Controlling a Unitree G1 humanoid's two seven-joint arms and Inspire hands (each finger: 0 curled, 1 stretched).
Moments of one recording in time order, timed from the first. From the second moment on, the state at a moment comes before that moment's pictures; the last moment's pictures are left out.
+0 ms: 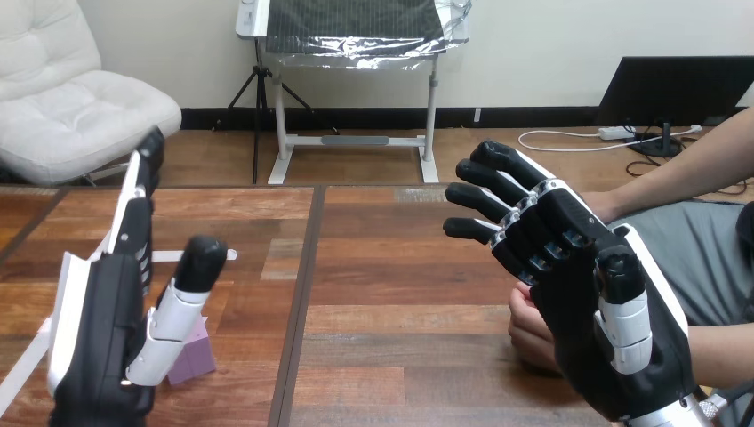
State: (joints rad) left arm 0.48 0.12 0.08 -0.51 0.13 -0.30 0.01; right arm 0.32 -0.20 0.04 -0.39 0.46 -0.25 0.48
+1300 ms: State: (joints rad) left arm 0.36 0.26 0.16 -0.24 0.33 -0.28 0.02; right arm 0.31 -0.20 0.03 -0.39 0.45 -0.25 0.48
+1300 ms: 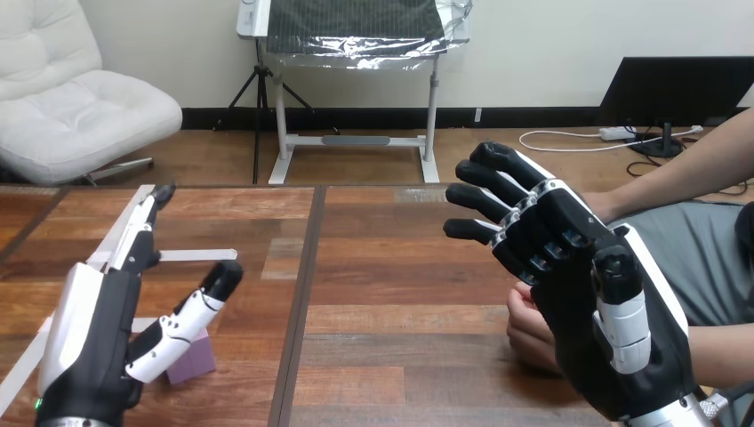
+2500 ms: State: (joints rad) left arm 0.19 0.42 0.16 0.09 0.45 -0.25 0.01; right arm 0.31 -0.19 0.03 -0.39 0.45 -0.25 0.48
